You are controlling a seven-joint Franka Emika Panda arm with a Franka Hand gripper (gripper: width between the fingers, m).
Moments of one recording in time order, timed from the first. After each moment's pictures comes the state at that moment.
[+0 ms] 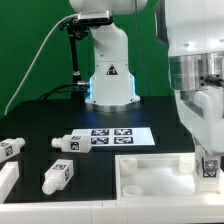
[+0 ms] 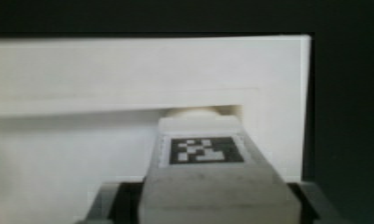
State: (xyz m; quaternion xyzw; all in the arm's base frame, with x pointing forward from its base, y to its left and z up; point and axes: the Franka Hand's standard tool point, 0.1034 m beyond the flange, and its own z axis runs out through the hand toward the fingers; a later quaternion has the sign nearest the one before) arm 0.638 0.111 0.068 -0.66 0.75 -0.01 0.08
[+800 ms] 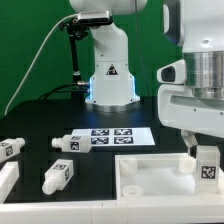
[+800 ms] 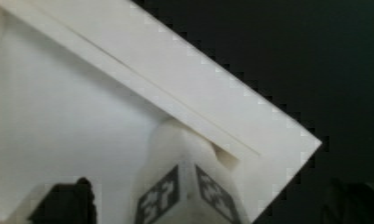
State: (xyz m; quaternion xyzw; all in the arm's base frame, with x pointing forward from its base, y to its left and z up) arm 0.638 0.125 0.071 -0.90 0.44 -0.03 0.04
